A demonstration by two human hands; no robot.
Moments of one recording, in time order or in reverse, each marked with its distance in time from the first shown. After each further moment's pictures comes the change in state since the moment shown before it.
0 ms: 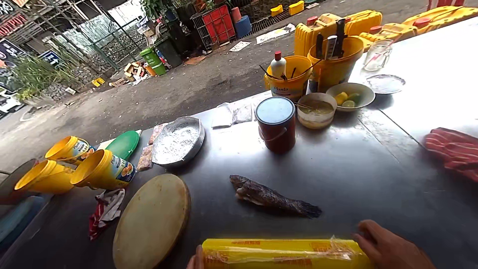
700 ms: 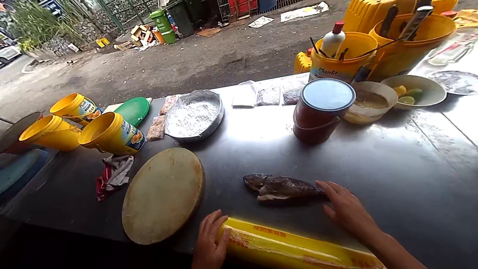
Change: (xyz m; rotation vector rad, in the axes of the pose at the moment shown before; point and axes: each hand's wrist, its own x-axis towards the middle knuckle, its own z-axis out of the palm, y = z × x) left_hand 0.039 0.024 -0.039 0.351 -0.299 0.768; right_hand 0.119 -0.090 0.092 -0.221 0.031 -0.332
